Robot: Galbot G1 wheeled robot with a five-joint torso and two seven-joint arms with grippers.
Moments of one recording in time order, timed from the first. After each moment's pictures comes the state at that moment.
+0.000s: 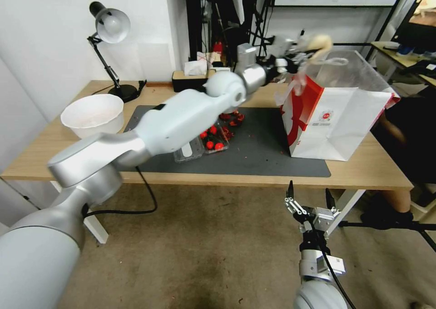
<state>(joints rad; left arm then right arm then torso) -0.18 -1.40 0.65 -1.13 -1.17 -0.06 0.28 -1.60 1.26 0.29 1.97 0.12 0.35 0.54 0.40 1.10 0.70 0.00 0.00</state>
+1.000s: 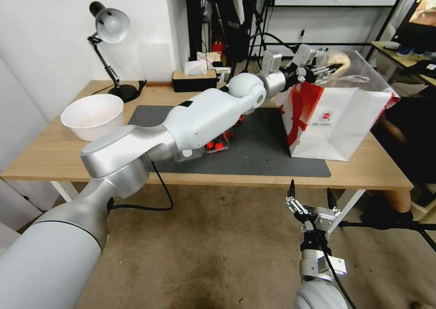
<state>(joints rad) -0.22 -1.55 0.72 -0.93 -1.14 -0.05 0.32 -1.61 1.27 0.29 1.99 0.12 0.36 0.55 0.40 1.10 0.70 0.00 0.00</state>
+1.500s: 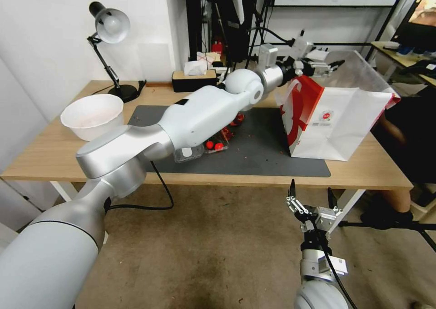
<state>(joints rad) -0.20 -1.48 0.64 -0.99 -1.14 -0.05 0.29 -1.60 1.27 0.29 1.99 0.12 0.36 0.55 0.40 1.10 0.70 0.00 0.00</state>
